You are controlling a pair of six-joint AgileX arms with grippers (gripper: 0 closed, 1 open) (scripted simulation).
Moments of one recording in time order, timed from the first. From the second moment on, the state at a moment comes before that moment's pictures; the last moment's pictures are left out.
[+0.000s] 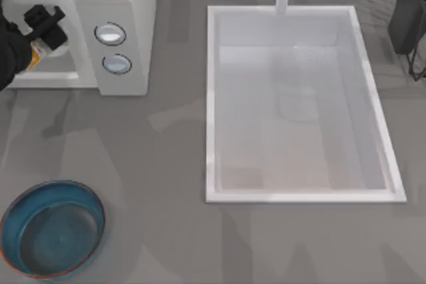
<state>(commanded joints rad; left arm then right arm) -0.03 1.86 1.00 0.24 0.00 -0.60 0.00 0.00 0.00 0.00 0.00 0.00</state>
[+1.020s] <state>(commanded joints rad) -0.66 2.17 1.35 -1.34 -0.59 -2.41 0.00 0.00 0.00 0.00 0.00 0.00</state>
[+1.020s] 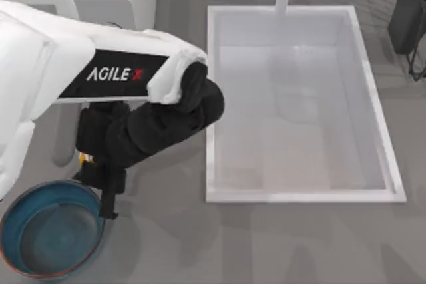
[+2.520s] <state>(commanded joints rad) -0.77 2.32 1.29 -1.63 -0.77 -2.85 0.00 0.00 0.00 0.00 0.00 0.00</state>
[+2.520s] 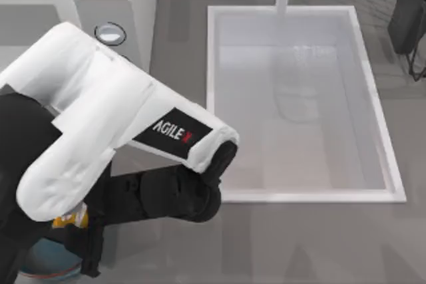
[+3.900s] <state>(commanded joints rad) -0.73 2.36 1.21 -1.55 -0.80 -2.82 0.00 0.00 0.00 0.00 0.00 0.00</state>
